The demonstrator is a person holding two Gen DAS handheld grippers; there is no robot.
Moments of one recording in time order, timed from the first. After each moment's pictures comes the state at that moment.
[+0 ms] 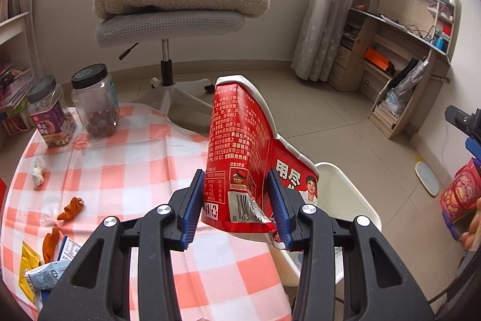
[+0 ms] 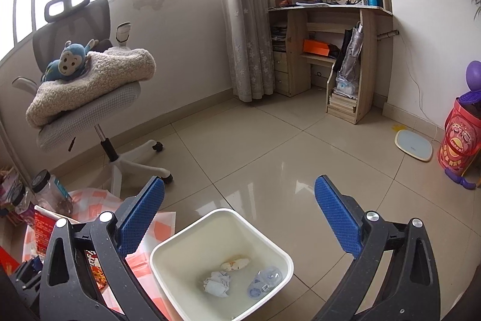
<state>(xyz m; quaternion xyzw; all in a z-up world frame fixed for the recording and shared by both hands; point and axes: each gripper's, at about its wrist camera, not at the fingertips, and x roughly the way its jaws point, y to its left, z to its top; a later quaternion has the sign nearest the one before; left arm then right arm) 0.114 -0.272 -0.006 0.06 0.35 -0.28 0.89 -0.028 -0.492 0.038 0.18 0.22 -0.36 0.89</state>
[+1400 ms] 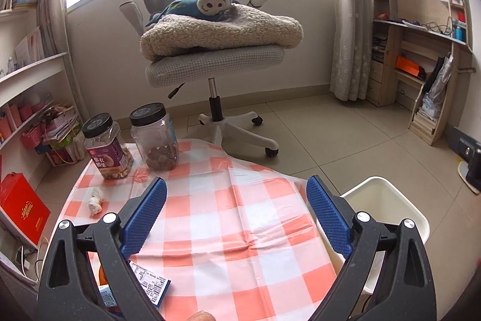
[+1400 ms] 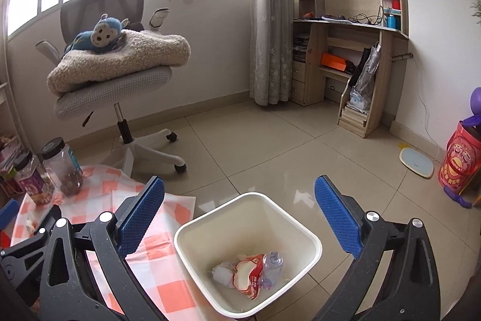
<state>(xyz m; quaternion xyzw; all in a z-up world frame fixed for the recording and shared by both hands) 0.109 -0.214 0.008 0.10 0.25 -0.18 0.95 0.004 -0.390 0.020 0.11 0.23 -0.34 0.91</state>
